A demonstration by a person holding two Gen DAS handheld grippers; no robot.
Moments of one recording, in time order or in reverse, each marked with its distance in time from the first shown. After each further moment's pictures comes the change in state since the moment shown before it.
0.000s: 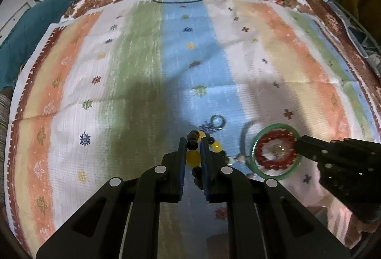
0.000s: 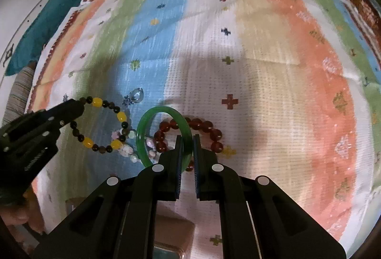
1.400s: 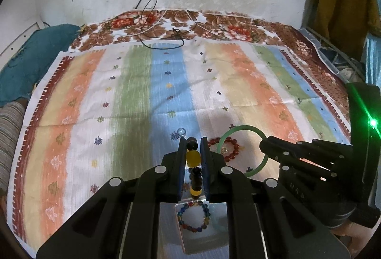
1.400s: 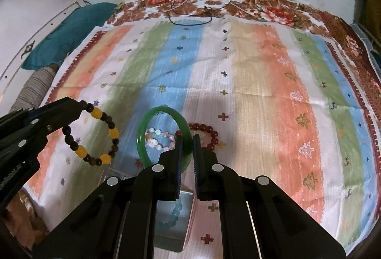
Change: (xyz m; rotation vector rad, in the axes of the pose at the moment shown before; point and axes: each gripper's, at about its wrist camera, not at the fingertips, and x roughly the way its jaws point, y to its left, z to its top) left arm -0.132 -0.035 -0.039 0.007 -0.220 -0.068; right arm -0.105 0.022 -0.045 -0.091 -0.232 -0.024
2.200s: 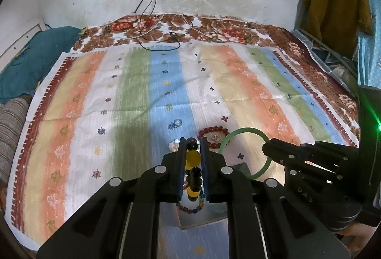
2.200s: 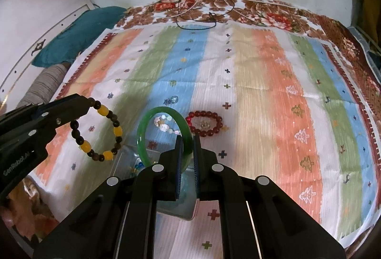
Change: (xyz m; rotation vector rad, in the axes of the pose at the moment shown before) left arm -0.036 -0.002 -0.029 0.007 -0.026 -0.022; right arm -0.043 0.009 -0.036 -0.010 -0.039 0.025
